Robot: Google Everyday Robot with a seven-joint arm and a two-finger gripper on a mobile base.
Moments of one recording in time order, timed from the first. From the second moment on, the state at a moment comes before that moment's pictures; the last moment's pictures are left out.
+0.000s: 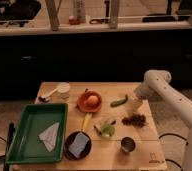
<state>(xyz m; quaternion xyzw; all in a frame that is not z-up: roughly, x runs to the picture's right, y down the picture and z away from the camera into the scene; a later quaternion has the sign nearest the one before) 0.276 0.088 0.911 -0.28 -0.07 0.18 0.94</state>
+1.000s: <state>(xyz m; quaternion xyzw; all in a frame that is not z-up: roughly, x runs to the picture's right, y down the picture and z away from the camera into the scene) 0.250 0.090 0.918 -0.28 -0.12 0.09 0.95</state>
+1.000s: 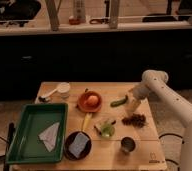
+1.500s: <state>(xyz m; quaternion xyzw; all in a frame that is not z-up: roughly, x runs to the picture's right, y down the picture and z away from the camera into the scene) 0.224 0.096 0.920 -0.30 -0.16 0.02 0.94</state>
